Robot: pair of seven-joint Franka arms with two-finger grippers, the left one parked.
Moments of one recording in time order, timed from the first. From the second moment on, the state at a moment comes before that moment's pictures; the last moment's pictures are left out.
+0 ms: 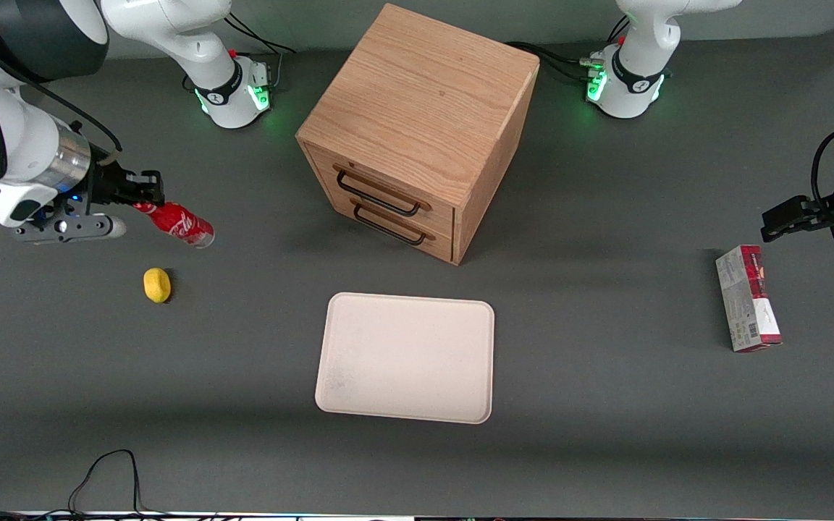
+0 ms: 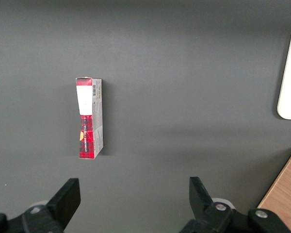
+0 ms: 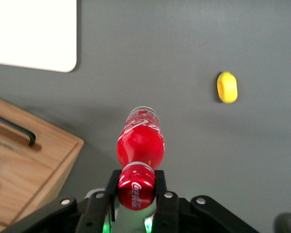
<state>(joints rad) 0.24 0.07 -0.05 -1.59 0.02 1.46 0.17</state>
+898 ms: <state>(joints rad) 0.30 0.83 0.08 -0.89 0.02 1.69 0.71</state>
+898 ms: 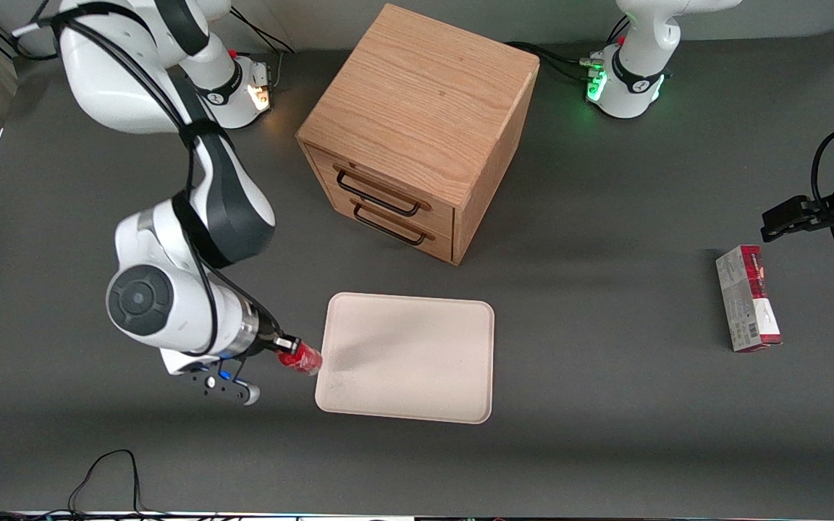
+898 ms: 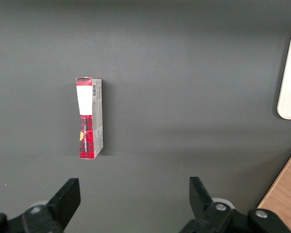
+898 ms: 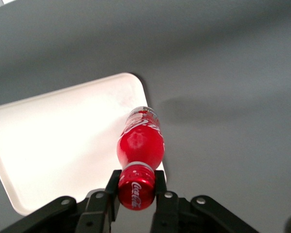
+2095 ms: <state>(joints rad) 0.34 0.95 0.08 -0.85 0.00 1.81 0.75</state>
